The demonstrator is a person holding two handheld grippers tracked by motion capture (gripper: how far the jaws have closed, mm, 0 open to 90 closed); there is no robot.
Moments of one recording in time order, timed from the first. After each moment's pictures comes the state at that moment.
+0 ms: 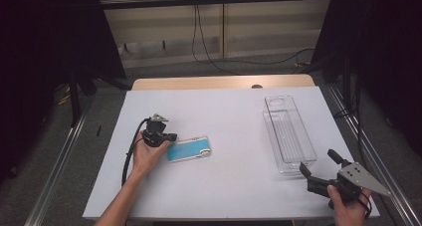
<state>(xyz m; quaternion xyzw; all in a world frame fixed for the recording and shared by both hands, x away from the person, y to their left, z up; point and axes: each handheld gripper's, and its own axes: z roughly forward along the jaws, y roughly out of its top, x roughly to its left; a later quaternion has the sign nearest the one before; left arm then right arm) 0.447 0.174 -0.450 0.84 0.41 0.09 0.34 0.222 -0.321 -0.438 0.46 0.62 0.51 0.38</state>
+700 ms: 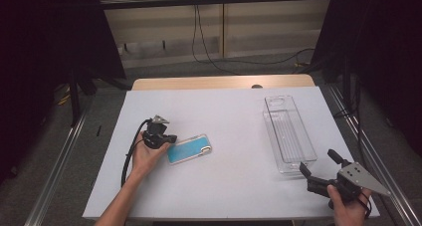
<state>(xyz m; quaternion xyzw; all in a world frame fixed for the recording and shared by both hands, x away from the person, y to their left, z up) 0.441 0.172 -0.447 0.85 0.40 0.10 0.33 0.223 -0.321 -0.438 0.47 0.62 0.51 0.38</state>
